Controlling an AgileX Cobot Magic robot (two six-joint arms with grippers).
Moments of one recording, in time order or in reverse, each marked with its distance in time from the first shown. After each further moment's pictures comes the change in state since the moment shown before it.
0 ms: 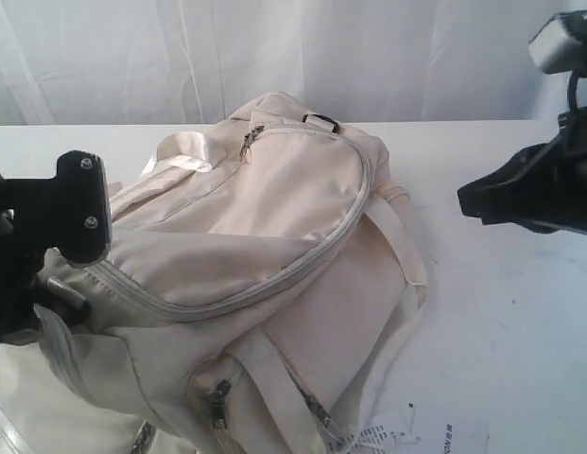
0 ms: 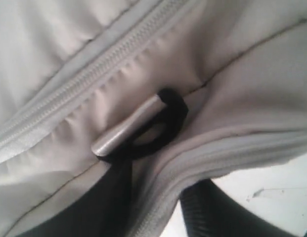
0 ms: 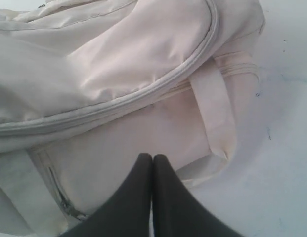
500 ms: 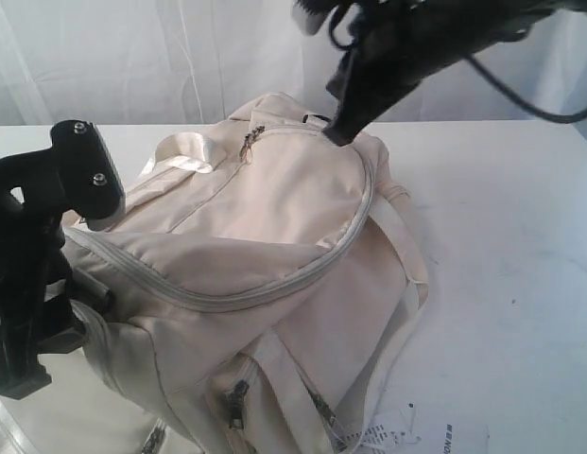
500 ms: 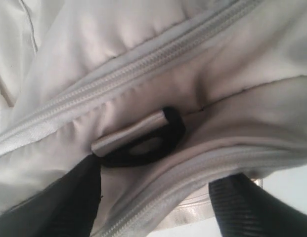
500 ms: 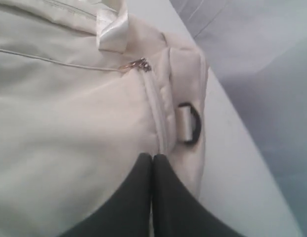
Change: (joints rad) left arm 0.002 -0.020 0.000 -0.099 -0.102 -0.143; right arm 0.331 0.559 -0.568 -0.521 -0.216 -0.140
